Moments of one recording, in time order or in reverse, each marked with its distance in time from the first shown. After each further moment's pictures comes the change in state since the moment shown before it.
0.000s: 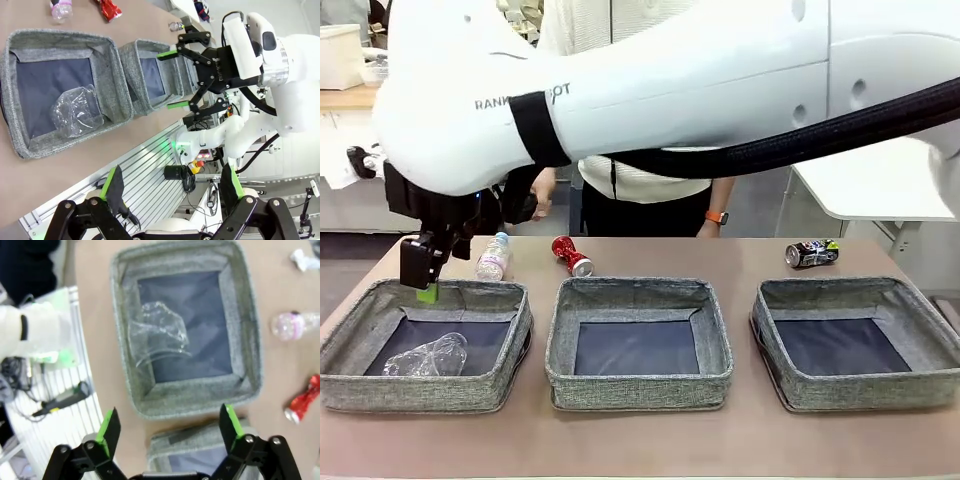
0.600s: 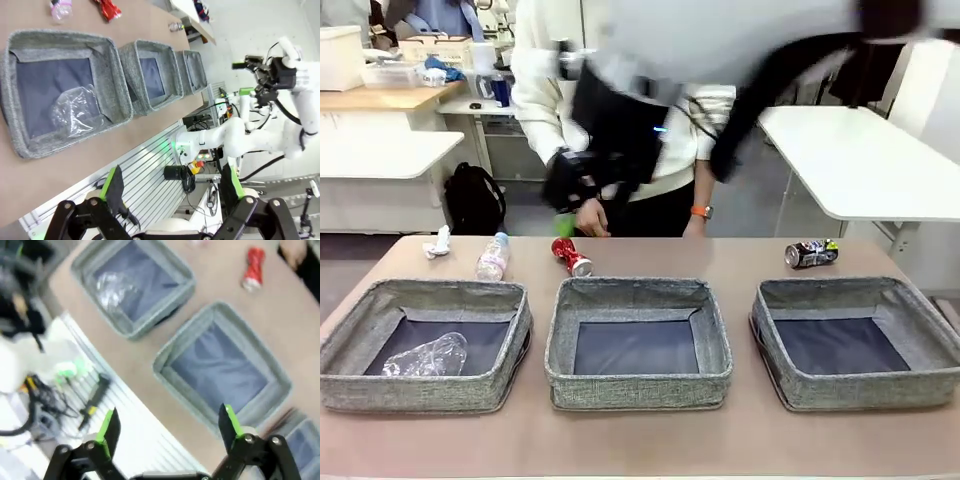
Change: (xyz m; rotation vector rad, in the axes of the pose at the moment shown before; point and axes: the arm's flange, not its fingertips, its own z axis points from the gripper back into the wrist) left arm 0.000 0.000 0.000 0.000 -0.002 0.000; right arm -0.203 -0.001 0.146 -0.036 -0.161 -0.630
